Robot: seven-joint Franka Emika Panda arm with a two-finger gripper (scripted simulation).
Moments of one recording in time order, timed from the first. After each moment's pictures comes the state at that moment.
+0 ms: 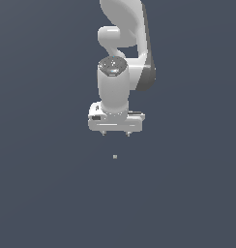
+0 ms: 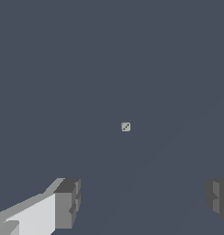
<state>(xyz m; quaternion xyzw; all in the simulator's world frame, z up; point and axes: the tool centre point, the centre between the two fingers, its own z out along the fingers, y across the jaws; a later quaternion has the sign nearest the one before) 0.008 -0.008 0.173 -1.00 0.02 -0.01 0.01</state>
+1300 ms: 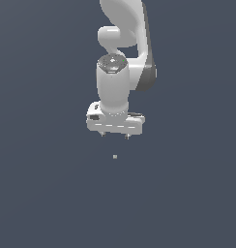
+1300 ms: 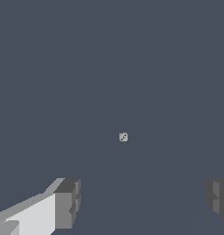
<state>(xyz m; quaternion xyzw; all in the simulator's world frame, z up) 0.024 -0.011 0.182 -1.00 0.06 -0.03 0.00</state>
